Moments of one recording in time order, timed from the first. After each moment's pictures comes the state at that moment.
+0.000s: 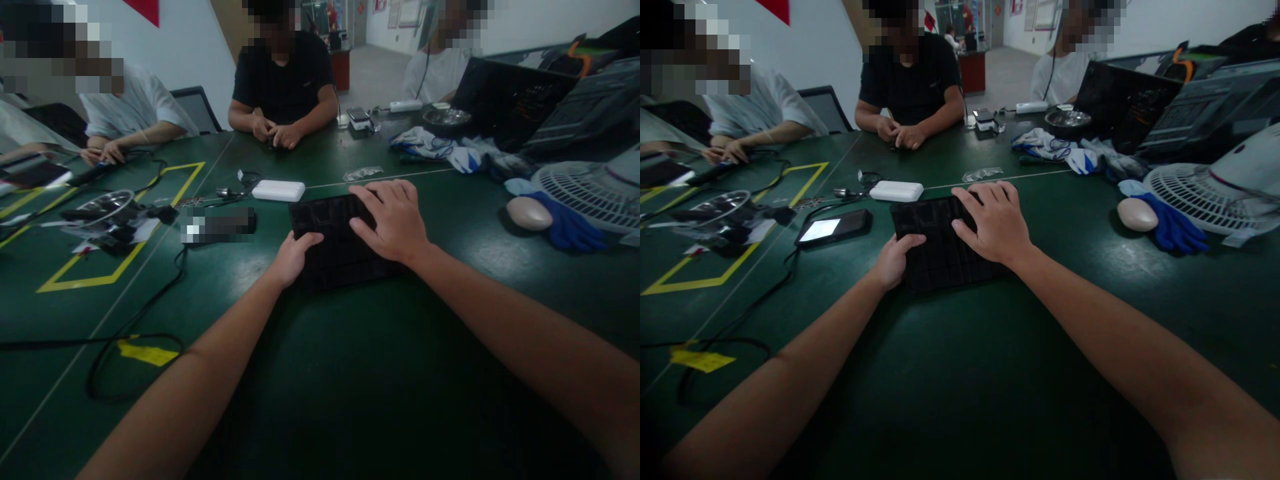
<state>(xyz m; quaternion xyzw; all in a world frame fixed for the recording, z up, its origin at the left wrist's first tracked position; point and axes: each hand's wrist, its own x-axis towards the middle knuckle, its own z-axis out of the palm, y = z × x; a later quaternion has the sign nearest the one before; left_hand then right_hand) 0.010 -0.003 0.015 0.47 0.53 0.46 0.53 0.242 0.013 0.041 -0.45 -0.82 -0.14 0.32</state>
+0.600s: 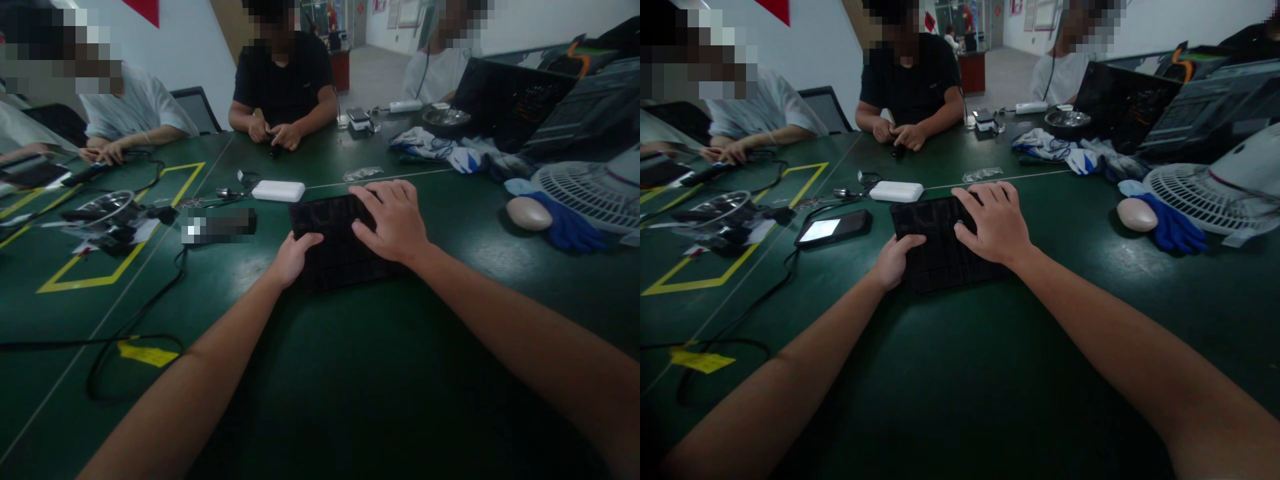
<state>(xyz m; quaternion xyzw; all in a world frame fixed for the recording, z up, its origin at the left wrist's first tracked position) 0.010 -0.003 0.015 0.47 0.53 0.46 0.54 0.242 0.013 0.041 -0.44 -0.83 -0.14 0.32</state>
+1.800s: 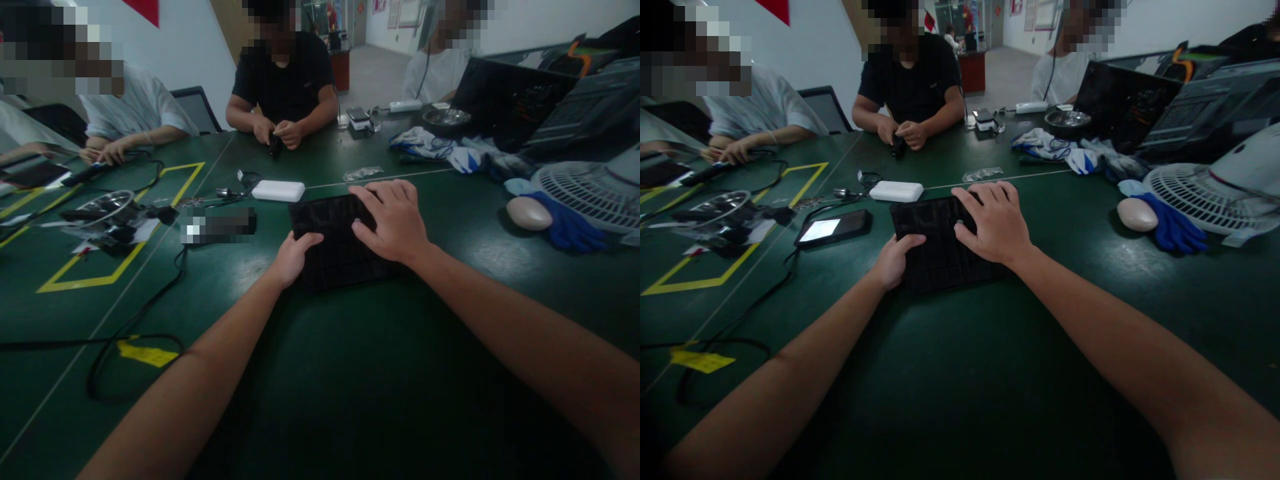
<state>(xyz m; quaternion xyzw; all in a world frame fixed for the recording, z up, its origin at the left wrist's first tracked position) 0.012 -0.005 0.018 0.47 0.53 0.46 0.54 0.243 0.013 0.042 -0.44 -0.83 -0.14 0.32</state>
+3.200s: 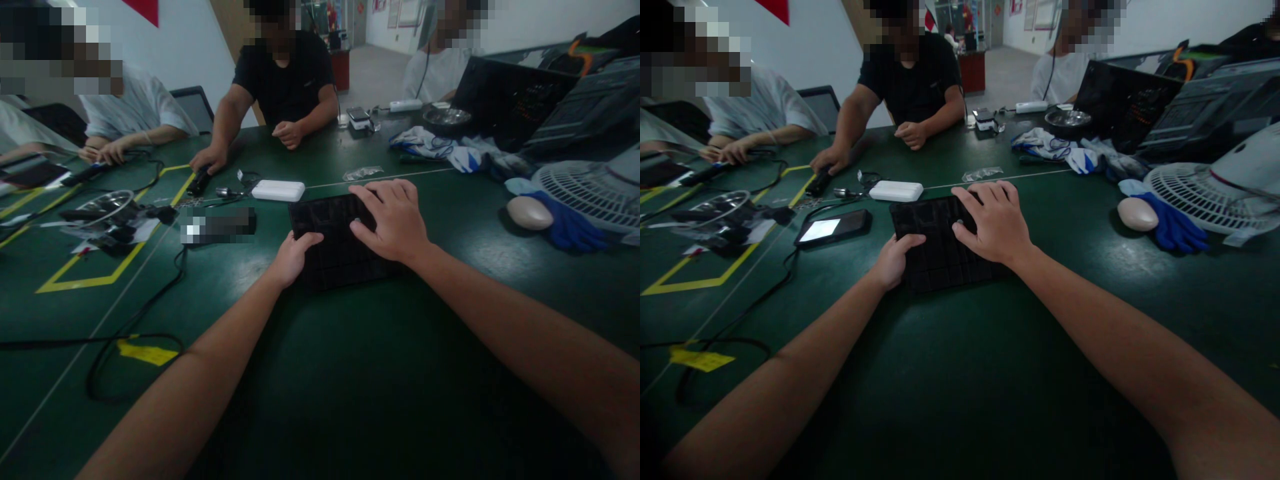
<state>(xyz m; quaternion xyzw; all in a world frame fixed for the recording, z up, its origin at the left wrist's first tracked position) 0.010 -0.003 0.014 0.47 0.52 0.46 0.54 0.242 0.014 0.041 -0.45 -0.83 -0.15 0.31</state>
